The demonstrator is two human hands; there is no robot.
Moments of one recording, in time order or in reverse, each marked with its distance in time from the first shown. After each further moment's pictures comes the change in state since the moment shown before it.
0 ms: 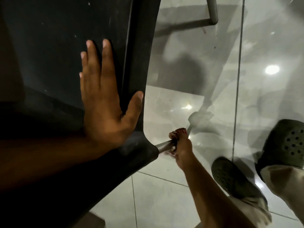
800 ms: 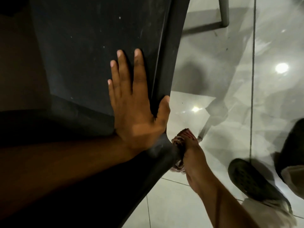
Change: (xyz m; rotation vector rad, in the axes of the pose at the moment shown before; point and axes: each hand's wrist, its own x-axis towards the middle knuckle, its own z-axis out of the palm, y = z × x) left_hand 0.001 0.003 -0.002 0.030 -0.005 -0.032; right_hand -0.093 0.001 0.021 -0.295 -0.224 -0.126
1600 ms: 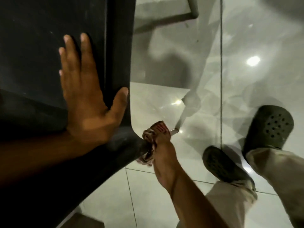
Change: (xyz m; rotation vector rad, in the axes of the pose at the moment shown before) left_hand 0.000 -0.002 -0.001 -0.021 -0.024 0.042; right_hand -0.001 -0.013 0.005 0.415 -0.018 0.273
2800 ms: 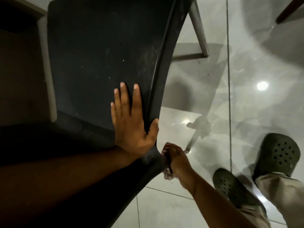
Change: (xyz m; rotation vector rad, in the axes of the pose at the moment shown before) left_hand -0.001 -0.003 -0.002 0.070 -0.009 -0.017; right_hand -0.004 -0.012 0.011 -0.511 0.119 -0.196
